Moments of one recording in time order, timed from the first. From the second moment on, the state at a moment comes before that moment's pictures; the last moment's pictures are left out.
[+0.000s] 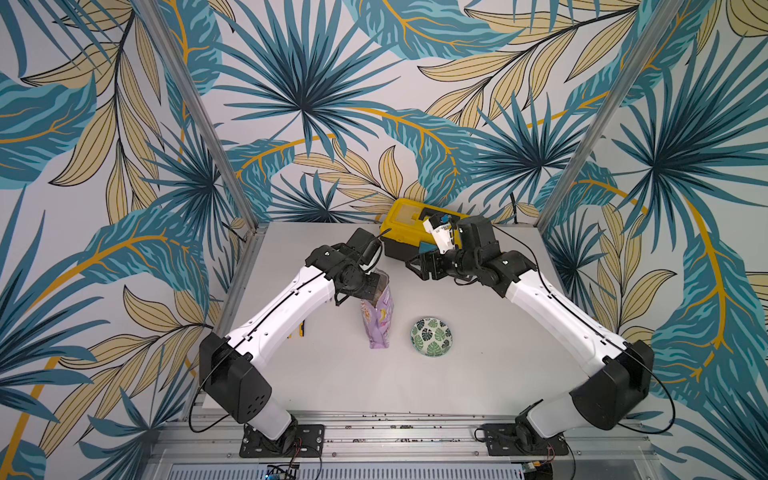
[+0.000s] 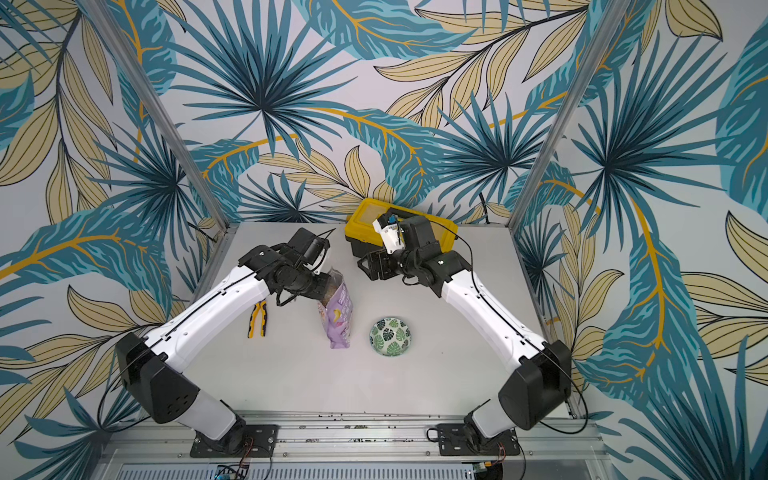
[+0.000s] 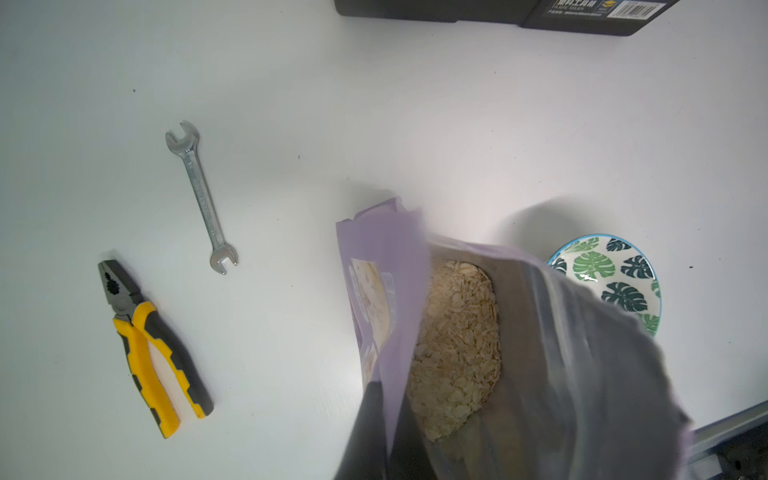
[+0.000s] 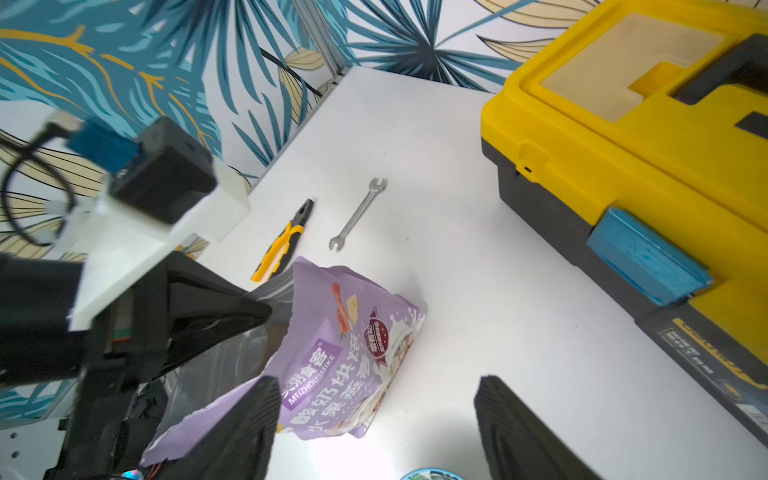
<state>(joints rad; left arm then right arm) -0.58 1.57 1.56 -1.10 -0.06 -0.29 0.65 1.46 1.38 -0.48 -0.35 0.18</state>
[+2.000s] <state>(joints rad) -0.57 1.50 1.47 -1.09 -0.20 -0.41 1.16 1.90 0.78 0.85 0.28 0.24</state>
